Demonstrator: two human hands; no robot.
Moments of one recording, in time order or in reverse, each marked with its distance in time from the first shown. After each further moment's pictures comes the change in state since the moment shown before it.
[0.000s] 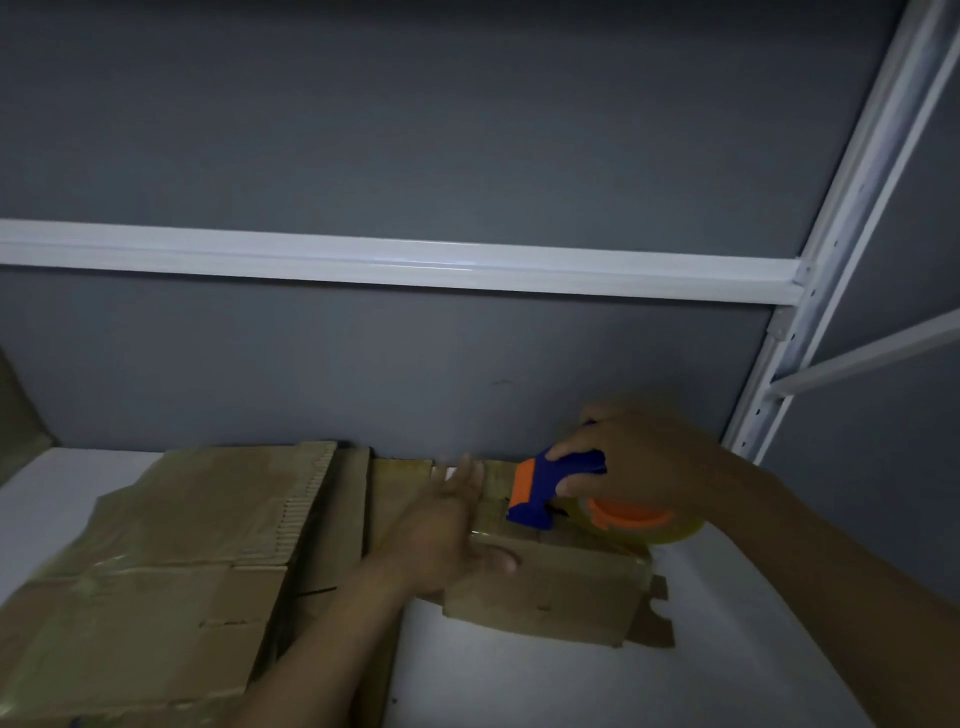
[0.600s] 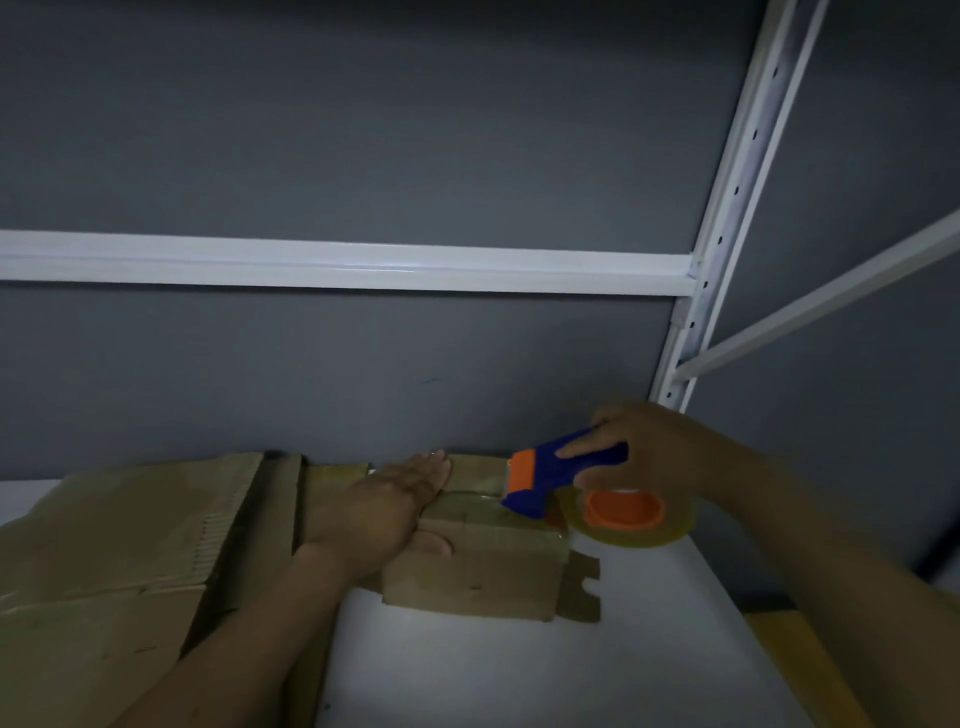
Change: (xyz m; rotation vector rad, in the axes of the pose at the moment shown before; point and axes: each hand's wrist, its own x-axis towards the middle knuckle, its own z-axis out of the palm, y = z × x) left_hand 0.025 -0.012 0.006 0.545 0.015 0.321; right_hand -0.067 0.050 -0.016 0.212 -0.106 0.171
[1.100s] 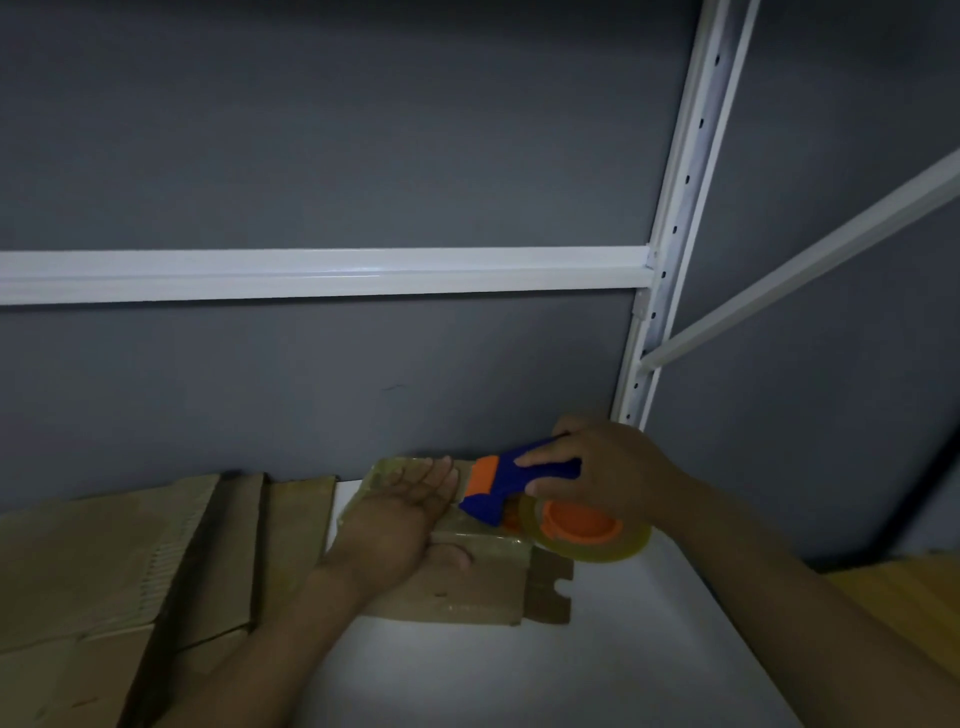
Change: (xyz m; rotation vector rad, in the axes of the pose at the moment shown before) left_hand 0.038 0.034 0.005 0.034 -0.003 -0.020; right_hand 0.001 0.004 0.031 0.018 0.181 0.038
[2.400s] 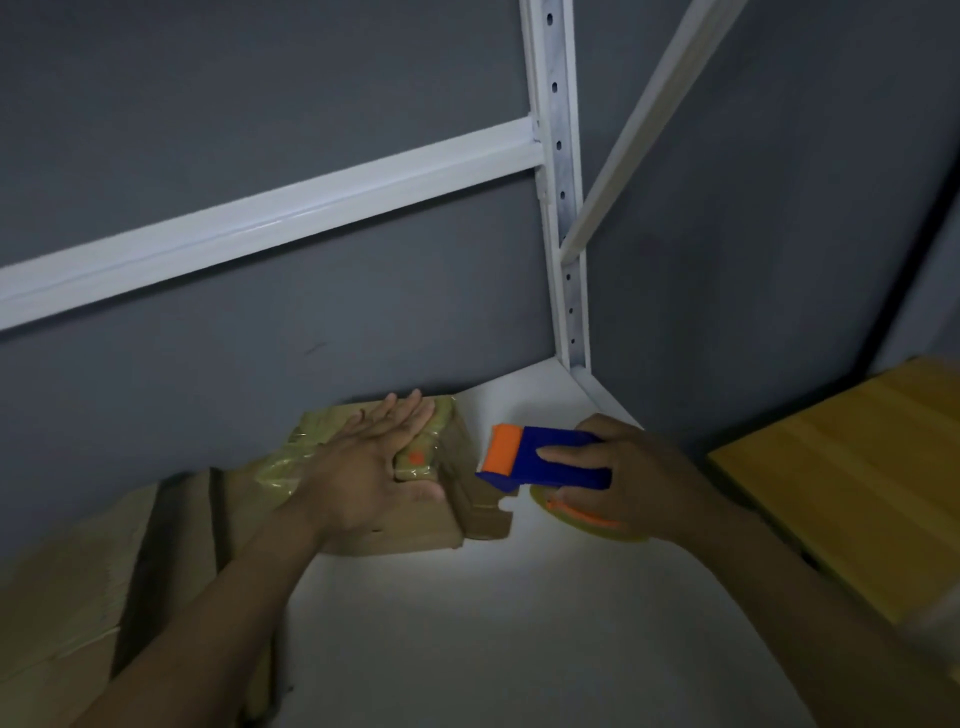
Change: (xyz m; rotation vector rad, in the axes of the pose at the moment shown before) left_hand 0.020 0.027 -0.017 -0.203 -0.117 0.042; right_hand -0.117 0.046 0.076 0.278 0.050 0.258
